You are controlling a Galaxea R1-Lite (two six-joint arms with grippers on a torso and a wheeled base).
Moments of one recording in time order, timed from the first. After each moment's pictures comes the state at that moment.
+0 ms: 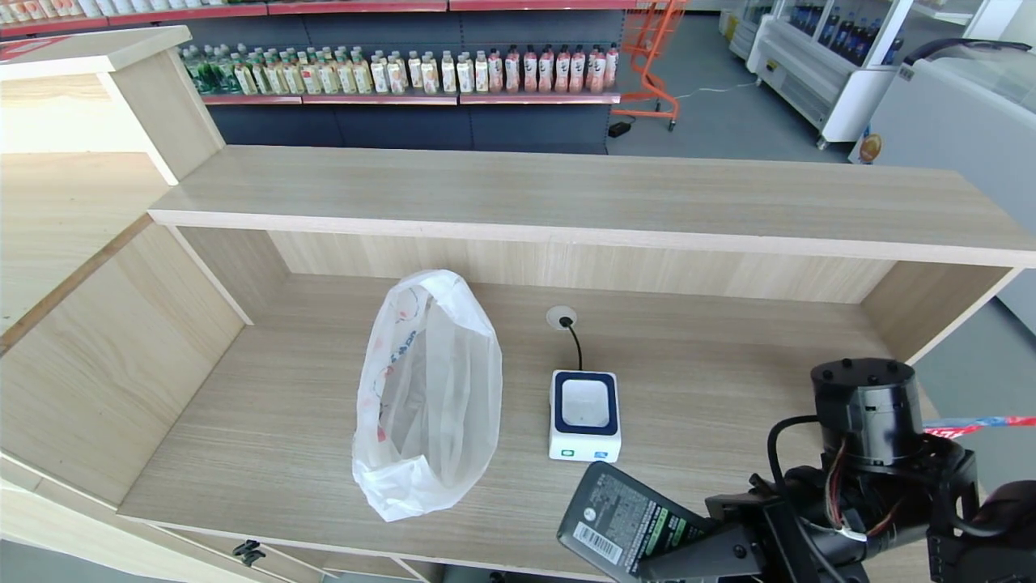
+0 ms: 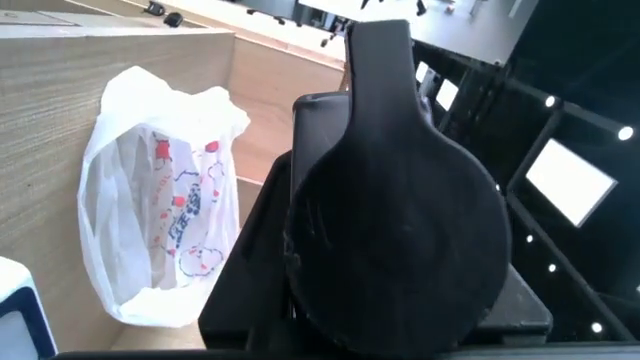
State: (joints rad) left arm 0.00 0.00 0.00 0.00 -0.06 0.03; right arm 0.49 1.73 -0.41 -0.84 1.16 -2.62
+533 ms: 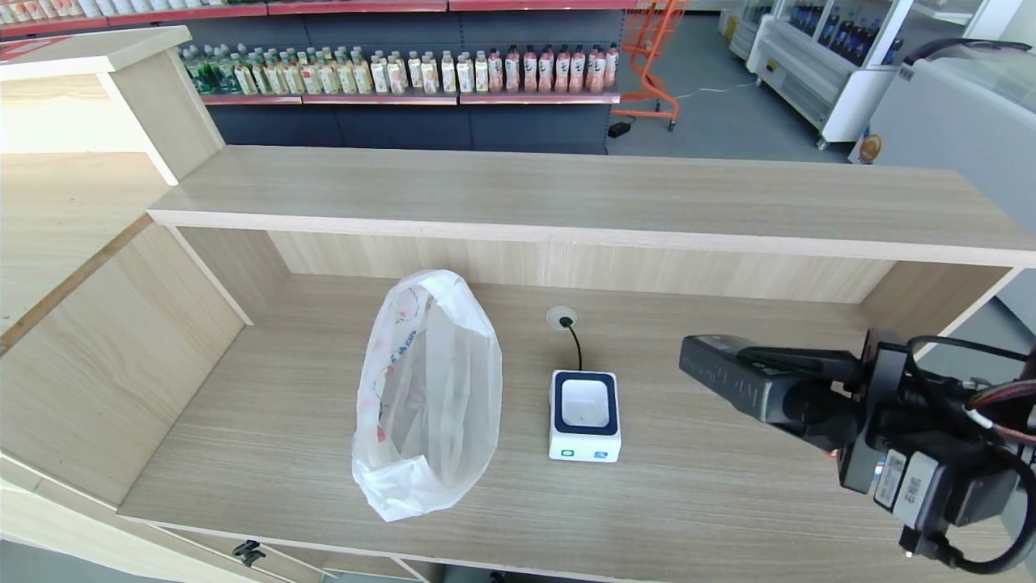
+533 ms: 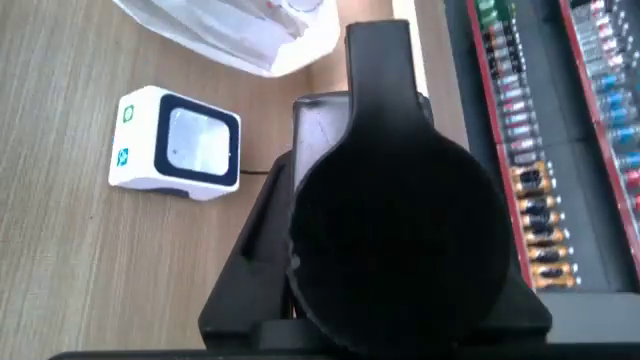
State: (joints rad) left arm 0.00 0.00 0.00 0.00 -0.06 0.03; right arm 0.21 1.40 -0.42 -0.84 0.69 -1.41
